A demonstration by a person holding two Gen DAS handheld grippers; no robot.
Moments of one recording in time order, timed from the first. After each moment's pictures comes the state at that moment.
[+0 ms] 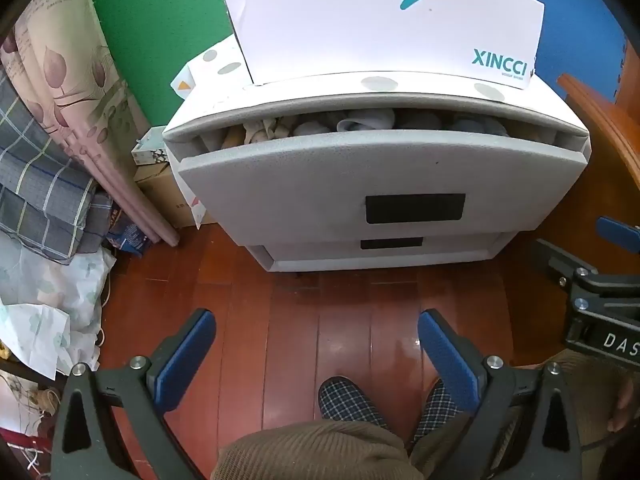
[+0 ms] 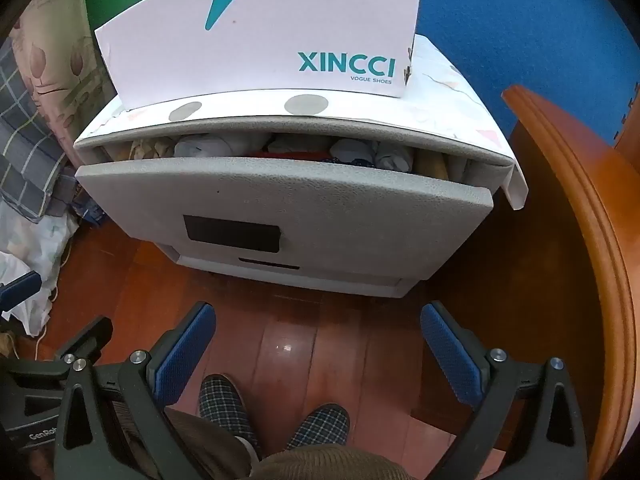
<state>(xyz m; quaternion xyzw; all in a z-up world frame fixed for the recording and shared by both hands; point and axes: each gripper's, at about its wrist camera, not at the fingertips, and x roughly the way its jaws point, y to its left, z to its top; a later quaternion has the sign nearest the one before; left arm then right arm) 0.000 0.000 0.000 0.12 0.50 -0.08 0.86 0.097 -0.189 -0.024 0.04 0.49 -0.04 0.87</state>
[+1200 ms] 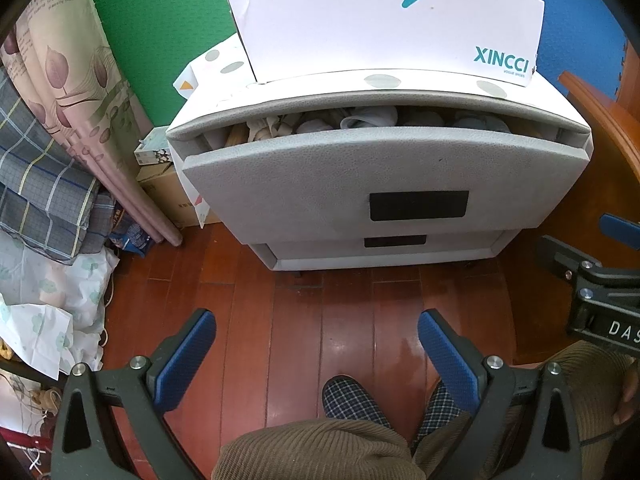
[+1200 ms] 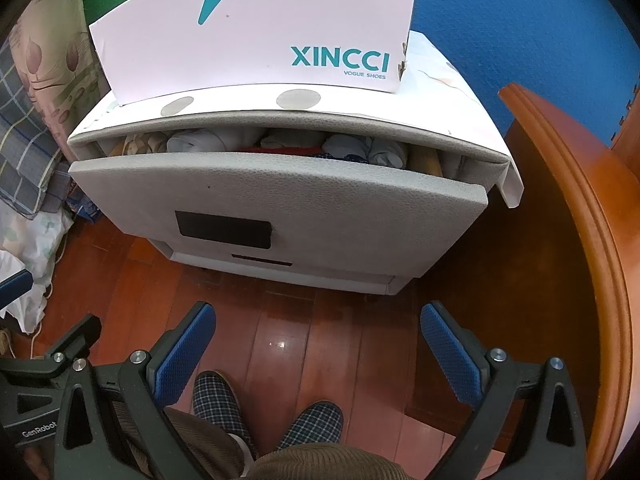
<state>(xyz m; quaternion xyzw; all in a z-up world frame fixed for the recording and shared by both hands) -0.002 0.004 -0.001 0.13 0.49 -0.08 0.86 0.097 -0.192 -0.026 0.03 0.49 -0.05 0.87</state>
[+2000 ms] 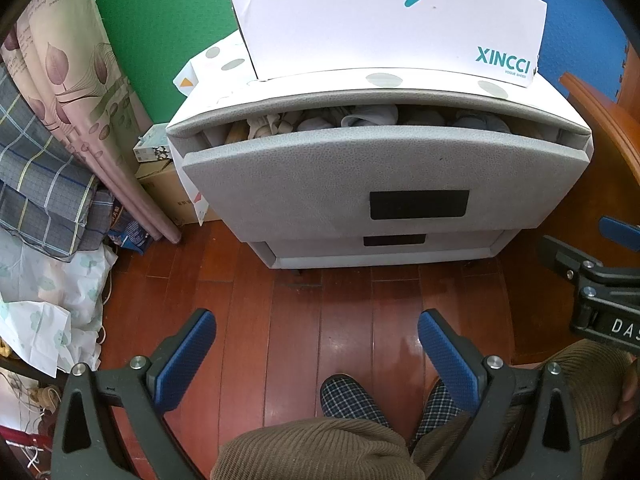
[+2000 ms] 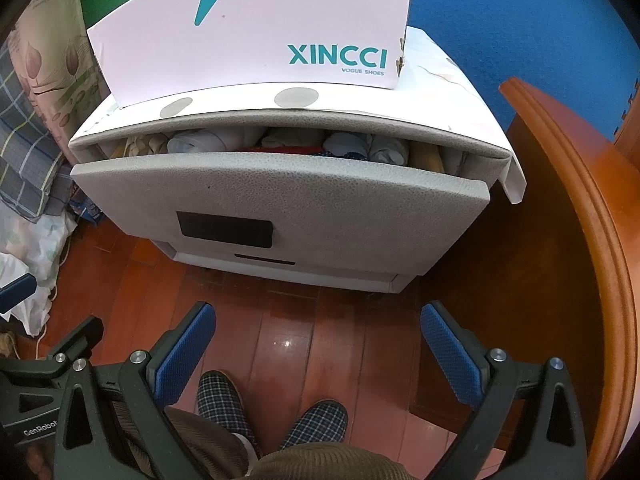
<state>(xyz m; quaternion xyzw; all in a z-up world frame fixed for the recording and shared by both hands) -0.004 0.006 -0.002 0.13 0.49 -0.08 0.86 0.096 -0.194 -0.027 0.04 0.50 -0.04 0.87</state>
